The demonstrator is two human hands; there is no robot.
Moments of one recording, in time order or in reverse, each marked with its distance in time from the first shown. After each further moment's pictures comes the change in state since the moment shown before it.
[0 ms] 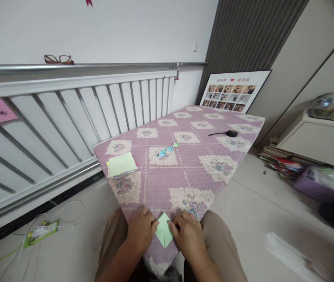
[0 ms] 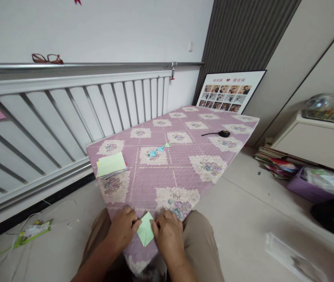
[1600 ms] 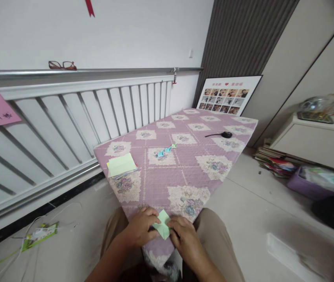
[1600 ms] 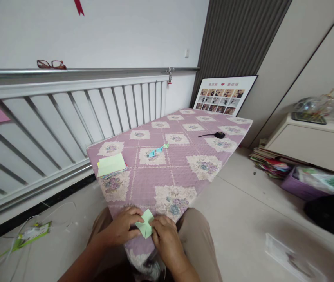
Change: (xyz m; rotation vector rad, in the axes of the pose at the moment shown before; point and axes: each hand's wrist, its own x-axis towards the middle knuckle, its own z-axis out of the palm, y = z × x) left_hand -0.004 -0.018 -0.012 -0.199 -0.112 0.506; right_hand -0.022 -0.001 -0.012 0.370 -0.069 -0.206
